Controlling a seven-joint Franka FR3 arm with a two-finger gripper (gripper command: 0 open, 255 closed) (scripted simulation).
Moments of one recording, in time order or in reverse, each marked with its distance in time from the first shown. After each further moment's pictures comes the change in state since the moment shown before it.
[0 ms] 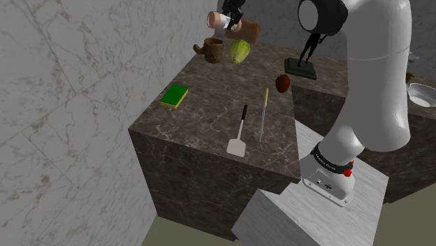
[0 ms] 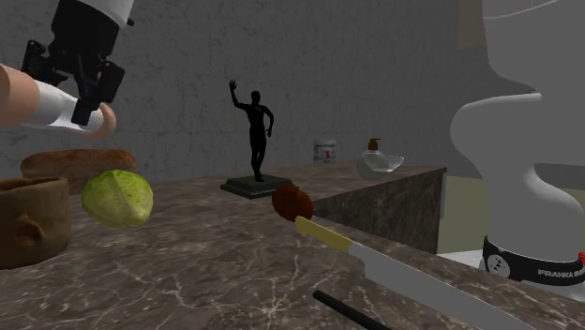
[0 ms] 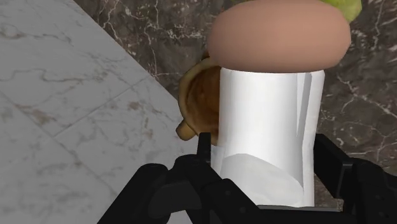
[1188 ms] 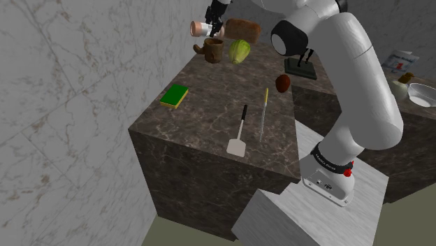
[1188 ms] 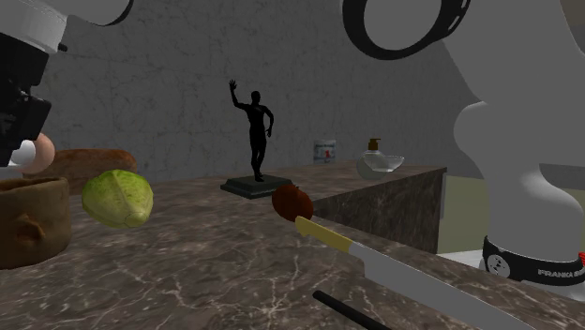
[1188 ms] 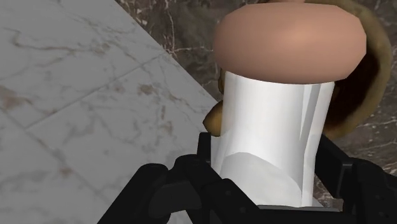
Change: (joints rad) arm -0.175 0.301 0.122 0.388 0.108 -0.043 0.113
